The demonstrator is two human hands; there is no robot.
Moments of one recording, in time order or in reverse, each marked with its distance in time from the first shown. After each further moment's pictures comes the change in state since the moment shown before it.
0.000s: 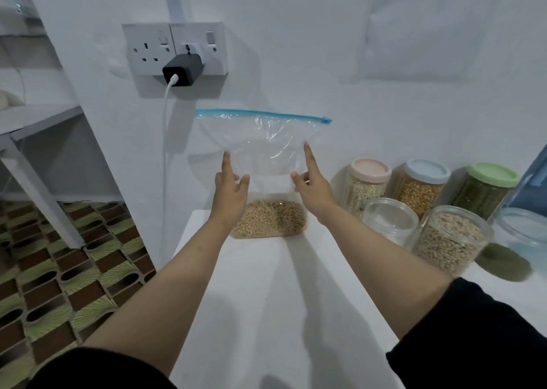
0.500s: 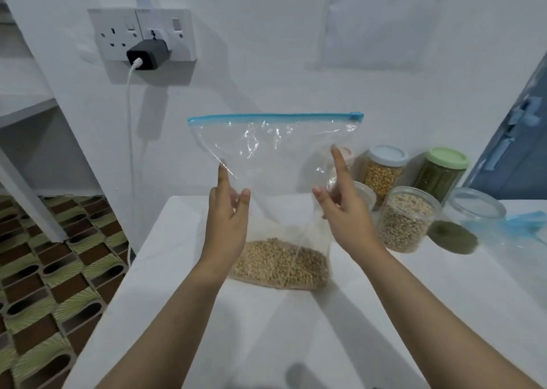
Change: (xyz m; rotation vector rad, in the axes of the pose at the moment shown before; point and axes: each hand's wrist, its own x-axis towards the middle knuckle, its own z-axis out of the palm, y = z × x) left_hand -0.138 0.058 0.022 -0.139 0.033 0.094; right_hand -0.136 -0.004 -0.102 -0.036 0.153 -0.243
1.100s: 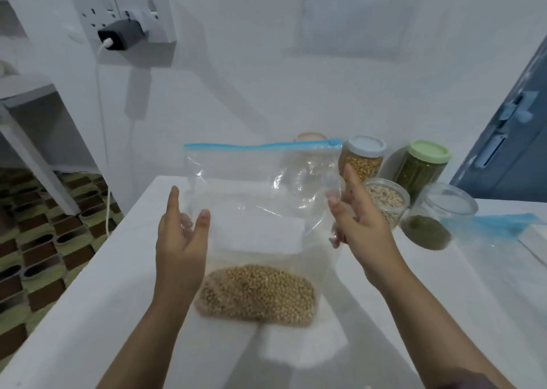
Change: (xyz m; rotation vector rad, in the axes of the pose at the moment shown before) left_hand -0.090 0.018 0.012 0.071 0.251 -0.145; right_hand -0.044 0.019 -0.096 0.374 -0.102 0.237
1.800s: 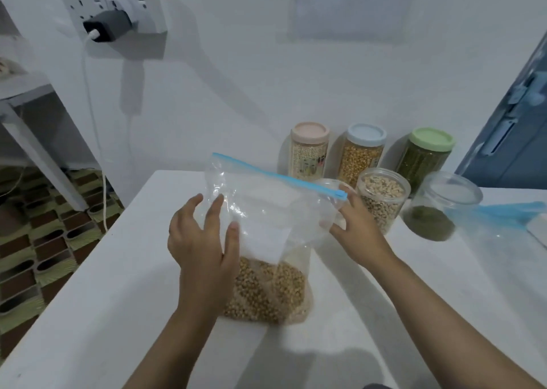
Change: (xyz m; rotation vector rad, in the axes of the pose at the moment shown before) left_hand -0.033 0.014 0.032 0.521 0.012 0.254; right_hand 0.028 0.073 -0.030 -0.746 -0.190 0.001
